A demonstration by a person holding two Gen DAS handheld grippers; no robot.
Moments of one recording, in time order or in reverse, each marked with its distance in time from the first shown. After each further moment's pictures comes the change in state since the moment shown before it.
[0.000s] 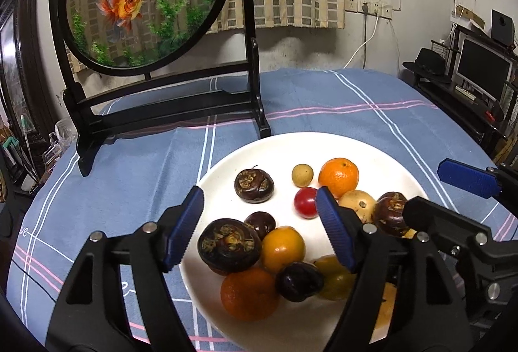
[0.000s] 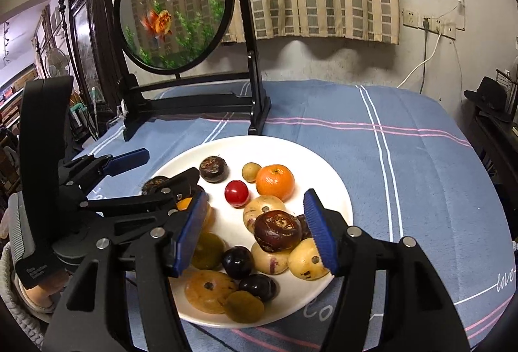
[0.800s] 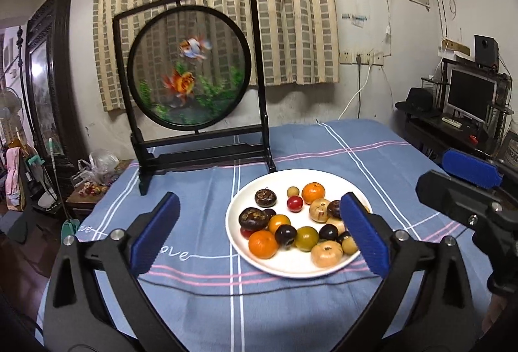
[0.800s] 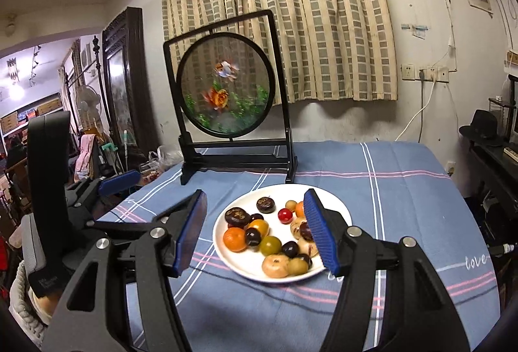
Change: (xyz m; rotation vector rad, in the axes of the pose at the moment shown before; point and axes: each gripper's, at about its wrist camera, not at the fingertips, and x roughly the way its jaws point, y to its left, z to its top) left arm -0.192 -0.004 -0.021 0.005 -0.214 0.056; right arm -0.165 0.049 -0.019 -0.008 -0.254 0.077
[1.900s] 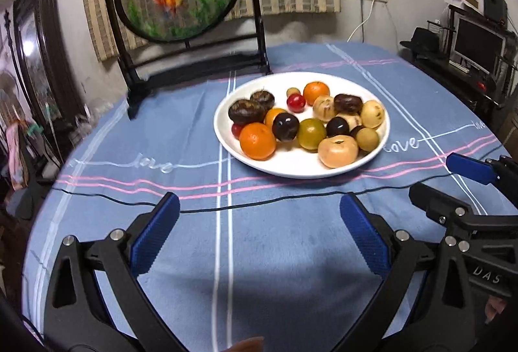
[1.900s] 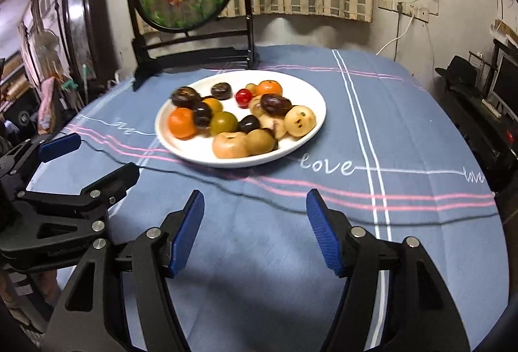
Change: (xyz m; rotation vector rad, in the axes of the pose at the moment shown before) left arm 0.053 -0.009 -0.092 0.009 0.290 0.001; right arm 0.063 -0.022 -0.100 -0.002 0.352 -0.190
